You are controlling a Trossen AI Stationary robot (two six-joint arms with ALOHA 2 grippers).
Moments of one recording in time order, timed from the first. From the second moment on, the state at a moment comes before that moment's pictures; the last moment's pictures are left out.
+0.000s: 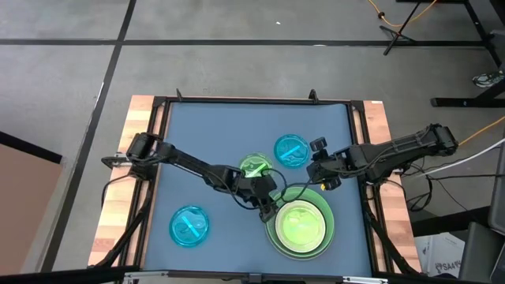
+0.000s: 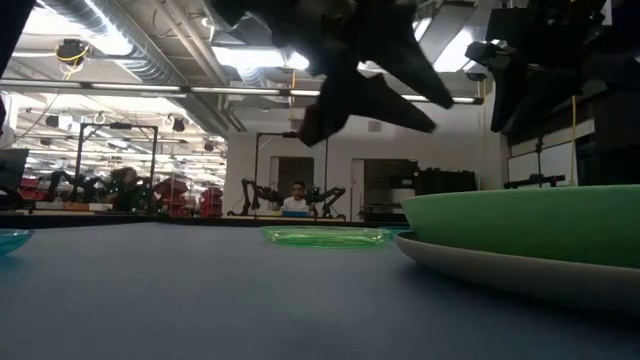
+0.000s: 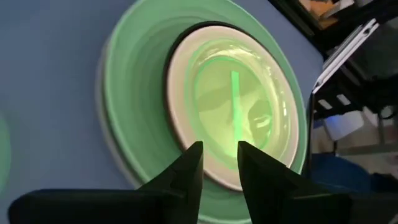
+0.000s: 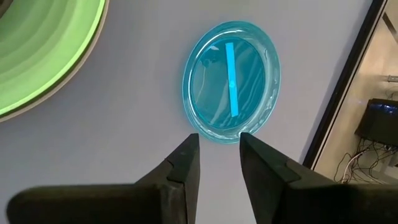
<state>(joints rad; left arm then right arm) -0.22 1.96 1.36 -0.08 -0.01 -0.80 0.24 1.23 0.97 -1.03 0.43 -0.32</state>
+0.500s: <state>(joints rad) -0.16 1.73 1.36 -0.56 -0.11 -0.51 0.08 1.23 0.97 -0.94 0.37 -0.35</state>
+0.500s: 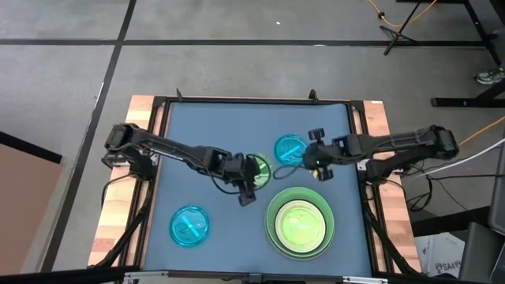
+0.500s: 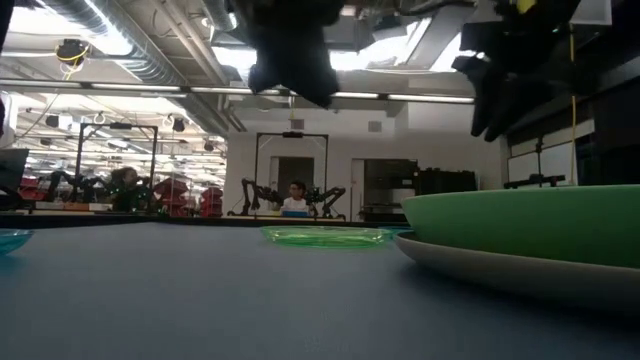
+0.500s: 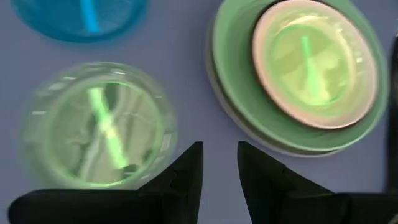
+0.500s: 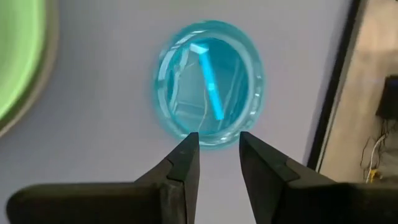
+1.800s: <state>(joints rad) -0.15 1.70 1.36 -0.65 -0.17 -0.43 -0.73 1.36 0.97 -0.73 -0.21 -0.56</state>
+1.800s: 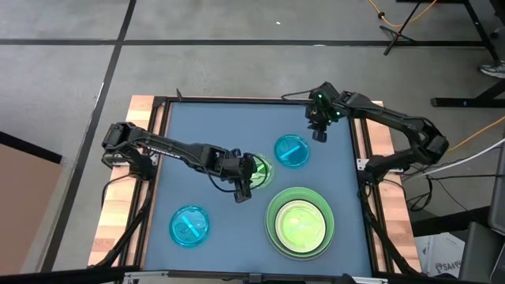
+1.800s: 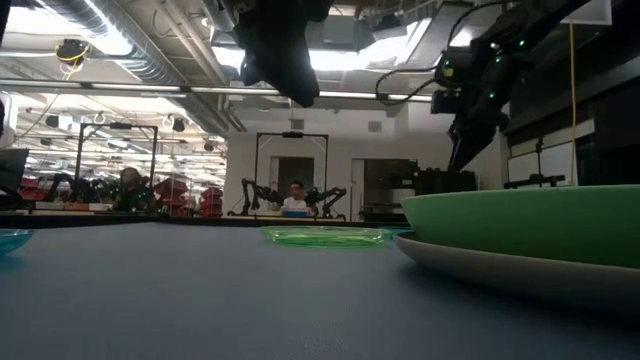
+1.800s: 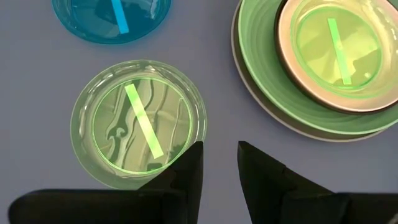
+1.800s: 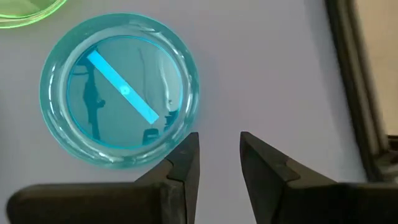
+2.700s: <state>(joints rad) -0.15 1.70 1.36 -0.65 -0.17 -0.43 -0.73 1.62 0.97 -0.62 -0.28 -0.63</state>
